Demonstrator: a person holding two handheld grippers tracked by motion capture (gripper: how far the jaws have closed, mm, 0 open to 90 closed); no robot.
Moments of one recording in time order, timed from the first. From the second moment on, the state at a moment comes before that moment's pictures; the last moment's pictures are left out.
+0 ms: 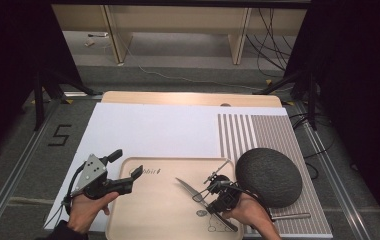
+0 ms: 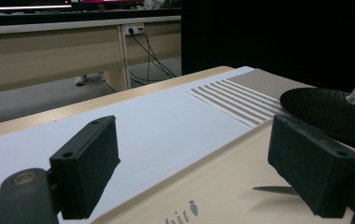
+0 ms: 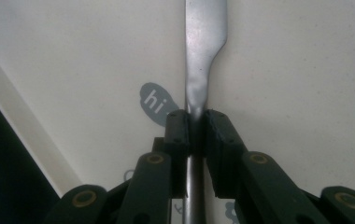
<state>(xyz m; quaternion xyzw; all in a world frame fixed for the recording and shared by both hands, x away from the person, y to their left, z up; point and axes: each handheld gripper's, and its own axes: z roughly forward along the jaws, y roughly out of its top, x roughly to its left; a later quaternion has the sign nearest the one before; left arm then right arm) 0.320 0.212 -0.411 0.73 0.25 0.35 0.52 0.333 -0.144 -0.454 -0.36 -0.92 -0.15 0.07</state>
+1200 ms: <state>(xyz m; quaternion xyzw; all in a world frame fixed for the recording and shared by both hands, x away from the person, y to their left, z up) 0.320 0.211 -0.411 0.74 0.24 0.35 0.52 0.318 -0.106 -0.459 -0.27 -0.95 -0.18 -0.02</state>
